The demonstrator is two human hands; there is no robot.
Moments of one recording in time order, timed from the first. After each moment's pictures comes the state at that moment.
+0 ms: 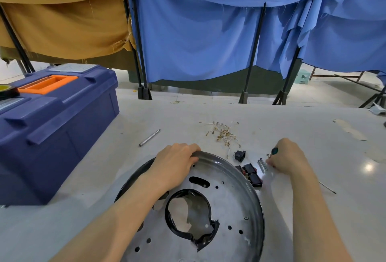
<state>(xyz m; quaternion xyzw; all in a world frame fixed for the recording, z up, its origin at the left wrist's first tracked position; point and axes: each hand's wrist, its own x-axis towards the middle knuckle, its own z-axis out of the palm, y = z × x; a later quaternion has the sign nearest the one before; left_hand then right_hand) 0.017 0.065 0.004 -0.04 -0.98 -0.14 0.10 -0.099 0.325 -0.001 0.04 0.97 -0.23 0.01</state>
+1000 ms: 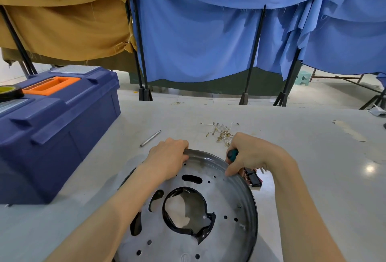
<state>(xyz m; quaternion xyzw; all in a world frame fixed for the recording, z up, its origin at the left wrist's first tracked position) 0.016 0.054 0.023 0.04 -1.00 -0.08 0.02 -0.044 0.254 0.064 -0.25 0.92 -0.21 0.22</state>
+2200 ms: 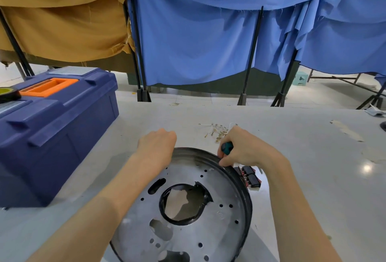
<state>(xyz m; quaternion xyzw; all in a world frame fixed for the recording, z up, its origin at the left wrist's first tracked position) 0.013 0.043 0.043 0.10 -0.99 0.06 0.01 -0.049 0.246 0.059 -0.27 0.92 -0.24 0.12</state>
